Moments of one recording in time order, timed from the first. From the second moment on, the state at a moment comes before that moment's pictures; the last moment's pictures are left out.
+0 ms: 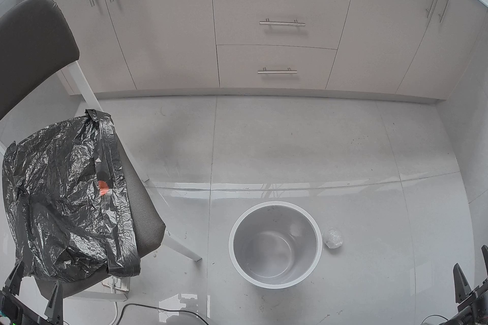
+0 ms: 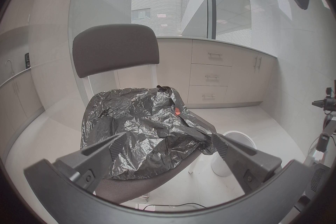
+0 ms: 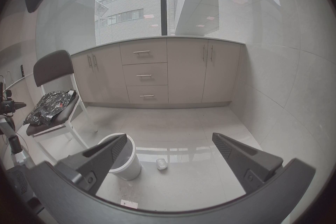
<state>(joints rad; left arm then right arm) 0.00 0.02 -0.02 0.01 -0.02 -0.01 0.00 0.02 -0.02 -0.02 -0.01 0.00</state>
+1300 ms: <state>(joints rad) -0.15 0.50 -0.43 0.05 -0.04 0.08 0.21 0.97 -0.57 -0.48 0.10 0.44</state>
